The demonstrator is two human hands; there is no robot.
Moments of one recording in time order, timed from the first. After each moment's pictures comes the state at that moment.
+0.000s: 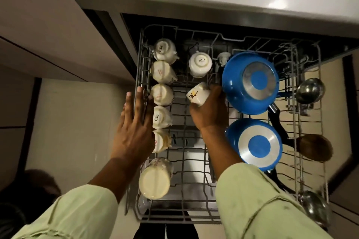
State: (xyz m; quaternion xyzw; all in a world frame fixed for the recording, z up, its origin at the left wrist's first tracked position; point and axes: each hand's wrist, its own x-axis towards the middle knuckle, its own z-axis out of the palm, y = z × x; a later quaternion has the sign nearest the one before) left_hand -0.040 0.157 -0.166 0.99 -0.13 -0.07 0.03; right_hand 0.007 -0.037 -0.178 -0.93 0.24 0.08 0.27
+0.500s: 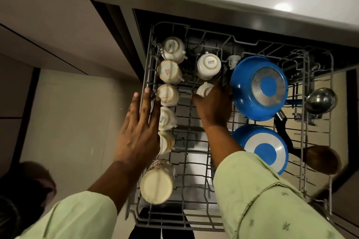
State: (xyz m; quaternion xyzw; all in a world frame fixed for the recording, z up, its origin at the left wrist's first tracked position) left_hand -0.041 0.158 -0.168 0.98 -0.14 -0.09 0.06; right_hand 0.040 -0.030 -0.200 -0.94 0.25 0.05 0.20
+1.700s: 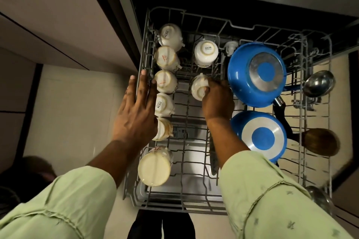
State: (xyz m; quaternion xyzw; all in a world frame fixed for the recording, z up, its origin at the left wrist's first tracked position) left_hand -0.041 0.154 -0.163 0.99 -0.11 -0.08 0.05; right_hand 0.012 -0.051 -0.202 -0.97 0.17 0.10 0.15
